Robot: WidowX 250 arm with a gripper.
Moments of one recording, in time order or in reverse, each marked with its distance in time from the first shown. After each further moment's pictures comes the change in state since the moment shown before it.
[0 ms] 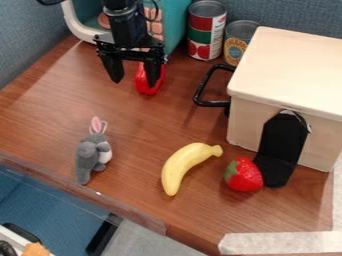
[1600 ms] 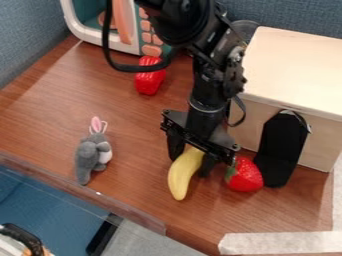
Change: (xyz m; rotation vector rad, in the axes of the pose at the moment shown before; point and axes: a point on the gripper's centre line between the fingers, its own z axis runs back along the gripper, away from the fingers) arm -0.085 -0.114 -0.050 0.148 0.105 -0.239
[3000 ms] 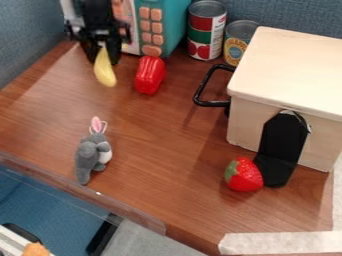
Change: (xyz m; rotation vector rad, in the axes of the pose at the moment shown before) arm 0.071 0.222 0.010 -0.081 -0.061 0.374
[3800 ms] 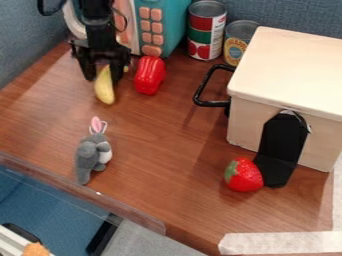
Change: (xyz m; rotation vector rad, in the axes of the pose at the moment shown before) arm -0.001 0.006 -0.017 0.068 0.010 -0.021
